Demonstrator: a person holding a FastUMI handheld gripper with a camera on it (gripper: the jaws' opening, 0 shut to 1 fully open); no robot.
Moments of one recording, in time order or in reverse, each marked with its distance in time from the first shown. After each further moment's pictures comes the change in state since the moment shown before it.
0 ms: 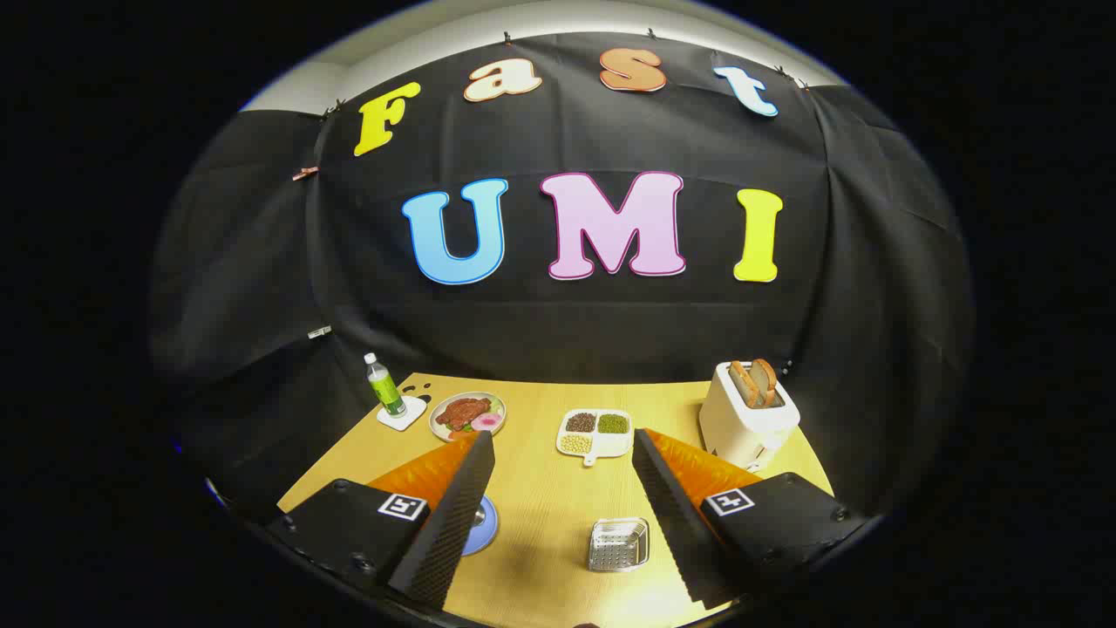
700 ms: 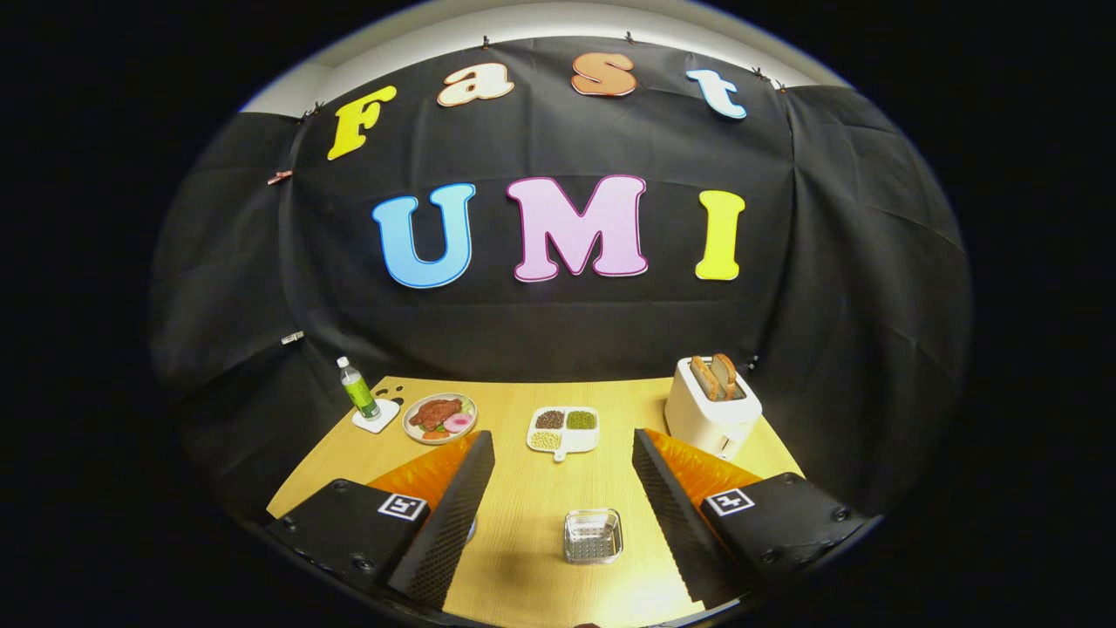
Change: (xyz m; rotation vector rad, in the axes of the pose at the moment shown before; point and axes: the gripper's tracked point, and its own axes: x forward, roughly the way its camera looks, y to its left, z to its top) arm -0.025 -0.029 -0.002 0.013 0.001 -0.107
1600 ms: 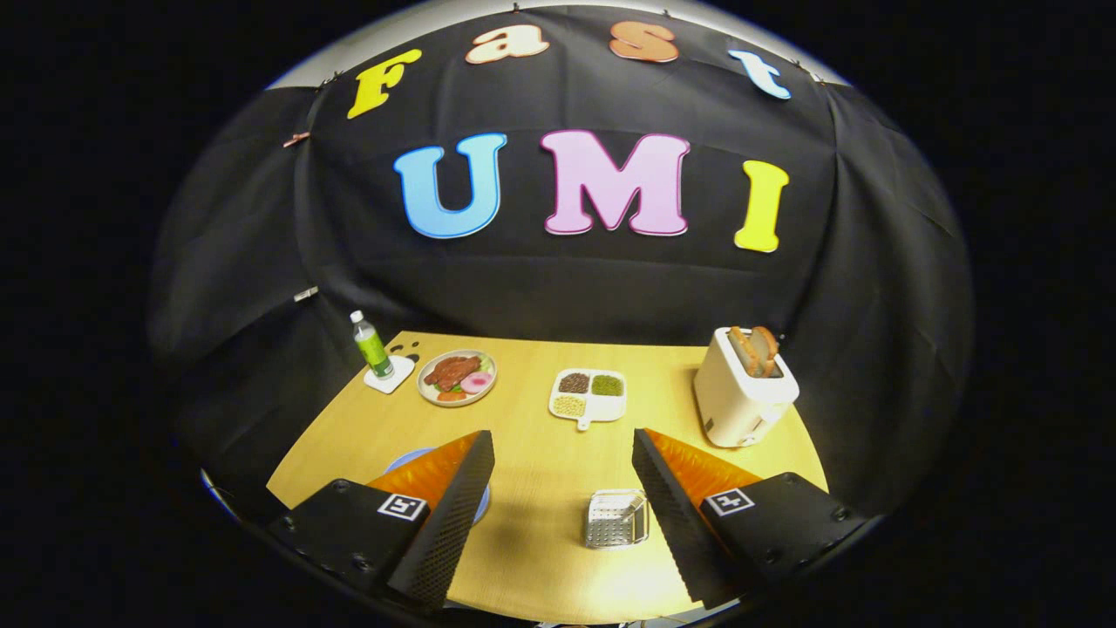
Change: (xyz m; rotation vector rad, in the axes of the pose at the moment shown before) arm 0.040 0.060 -0.046 -0.073 0.189 0.102
